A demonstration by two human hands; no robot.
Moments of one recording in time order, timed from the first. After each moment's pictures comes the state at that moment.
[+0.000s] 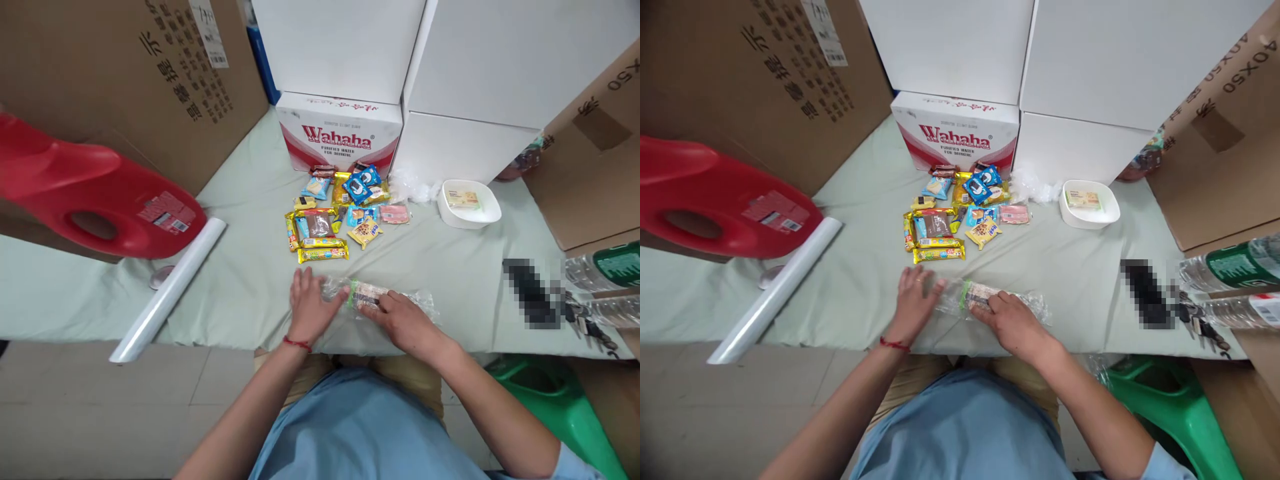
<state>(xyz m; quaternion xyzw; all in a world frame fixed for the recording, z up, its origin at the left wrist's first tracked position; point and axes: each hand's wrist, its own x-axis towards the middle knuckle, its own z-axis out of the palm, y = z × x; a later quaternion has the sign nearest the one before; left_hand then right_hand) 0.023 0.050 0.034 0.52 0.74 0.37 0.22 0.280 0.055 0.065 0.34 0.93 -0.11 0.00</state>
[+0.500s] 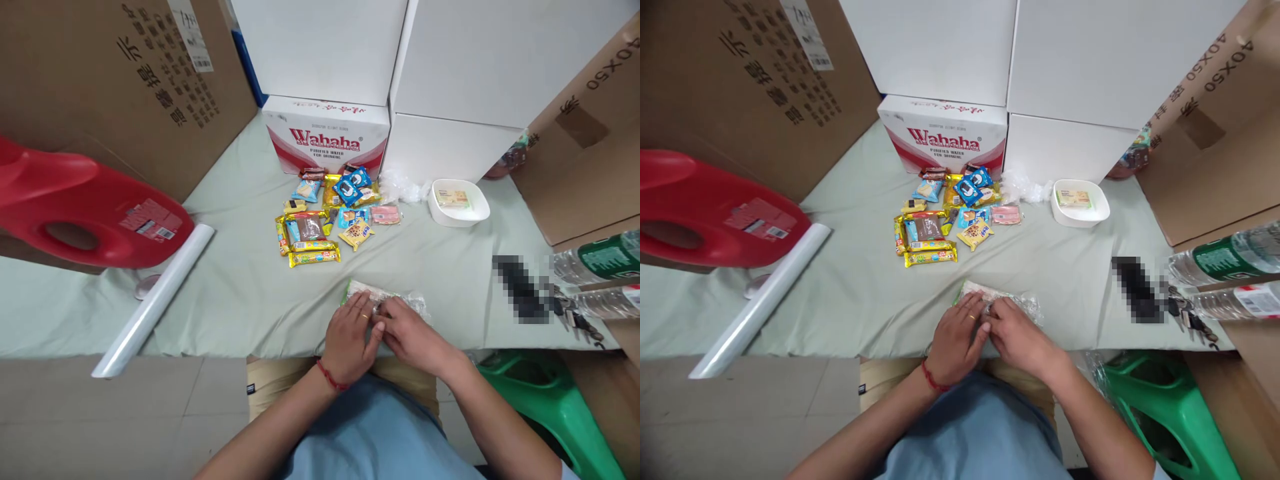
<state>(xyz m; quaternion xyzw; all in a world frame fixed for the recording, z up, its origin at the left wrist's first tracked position) 0.116 0.003 0.039 0.76 0.53 0.32 0.18 0.300 0.037 0.084 0.37 0.88 -0.27 -0.13</state>
